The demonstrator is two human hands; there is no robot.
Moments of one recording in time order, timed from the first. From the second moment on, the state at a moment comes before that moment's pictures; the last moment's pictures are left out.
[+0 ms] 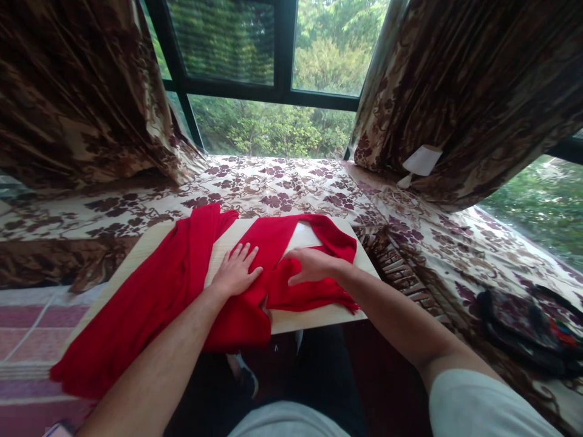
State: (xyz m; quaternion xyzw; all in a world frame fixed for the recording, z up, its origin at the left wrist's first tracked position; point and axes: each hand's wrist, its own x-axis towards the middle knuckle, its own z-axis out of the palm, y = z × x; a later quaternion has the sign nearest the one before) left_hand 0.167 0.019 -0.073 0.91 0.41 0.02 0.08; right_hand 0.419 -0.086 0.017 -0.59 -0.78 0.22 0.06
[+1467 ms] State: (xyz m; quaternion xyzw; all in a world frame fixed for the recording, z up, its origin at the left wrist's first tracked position) left_hand 0.261 0.051 -0.060 0.88 0.43 0.13 0.14; right_hand 0.459 -0.115 0.011 -0.60 -0.78 0.14 -0.03
